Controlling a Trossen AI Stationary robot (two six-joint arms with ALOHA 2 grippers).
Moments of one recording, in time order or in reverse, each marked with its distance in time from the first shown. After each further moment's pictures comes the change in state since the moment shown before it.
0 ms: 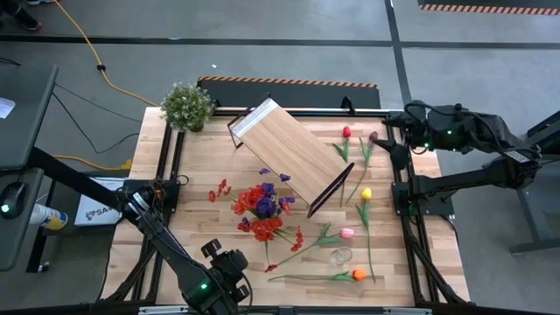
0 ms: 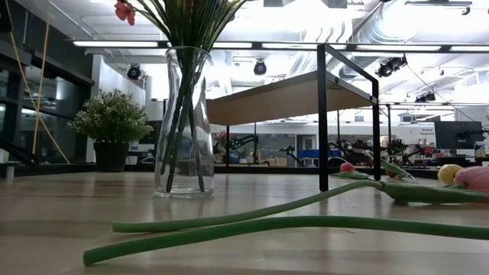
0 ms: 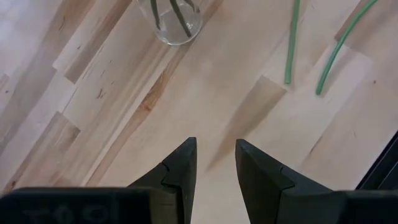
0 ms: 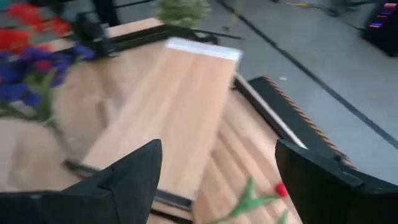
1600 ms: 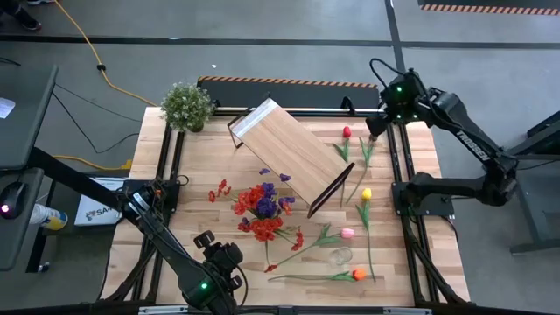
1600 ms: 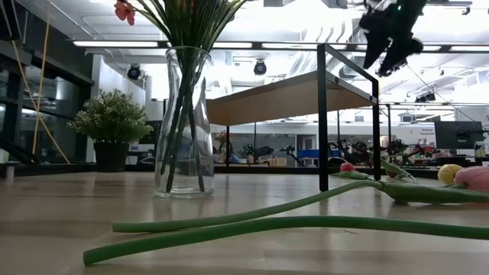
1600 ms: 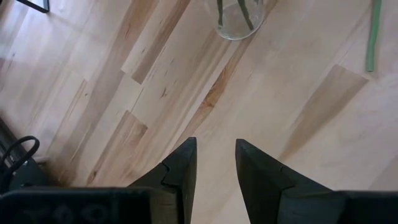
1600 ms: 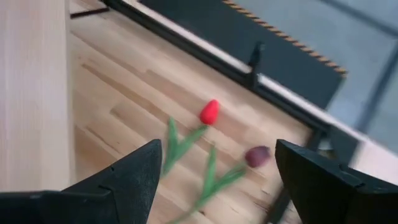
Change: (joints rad) left arm 0.002 0.000 0.000 -0.202 -0.007 0.001; right arm -0.740 0.237 -0.136 0.003 -0.295 -0.094
